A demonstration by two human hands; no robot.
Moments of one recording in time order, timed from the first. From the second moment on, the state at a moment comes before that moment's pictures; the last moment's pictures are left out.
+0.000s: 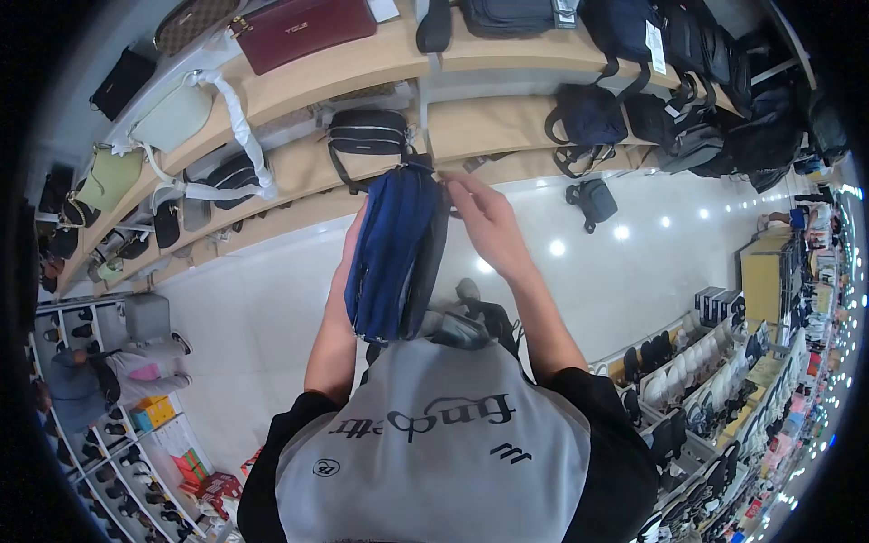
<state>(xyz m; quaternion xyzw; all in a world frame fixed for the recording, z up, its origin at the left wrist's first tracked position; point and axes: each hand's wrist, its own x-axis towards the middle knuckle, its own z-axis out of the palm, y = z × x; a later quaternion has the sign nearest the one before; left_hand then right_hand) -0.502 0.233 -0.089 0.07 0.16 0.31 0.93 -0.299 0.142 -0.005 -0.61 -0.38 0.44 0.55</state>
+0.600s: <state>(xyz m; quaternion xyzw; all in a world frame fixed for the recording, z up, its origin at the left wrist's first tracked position) -0.424 0.211 -0.070 0.15 0.35 0.17 0.91 -0.180 0.063 0.019 -0.66 -0.45 0.36 0.48</state>
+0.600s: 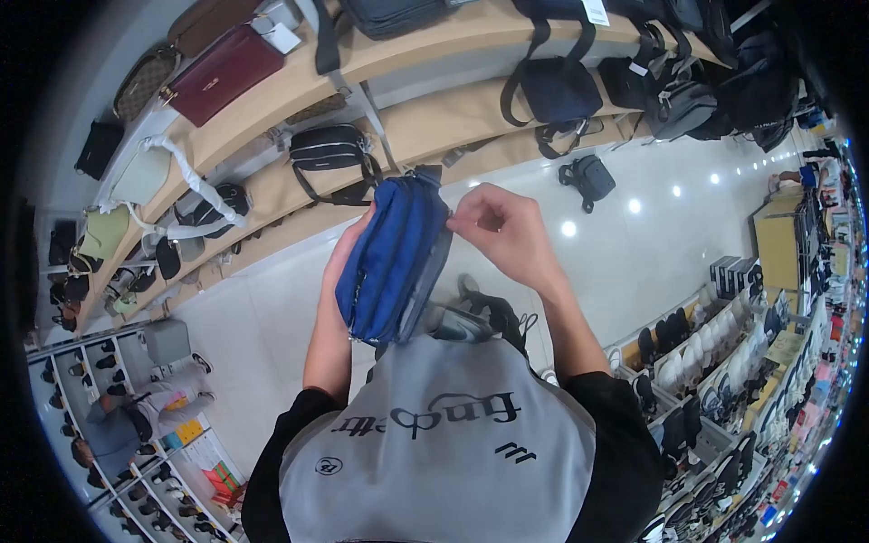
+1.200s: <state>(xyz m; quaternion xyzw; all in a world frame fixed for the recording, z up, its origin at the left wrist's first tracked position) -0.332 0.197 -0.129 0.13 0.29 0.29 0.90 -0.139 0.018 -0.003 -0.61 -0.56 0.38 0.42</state>
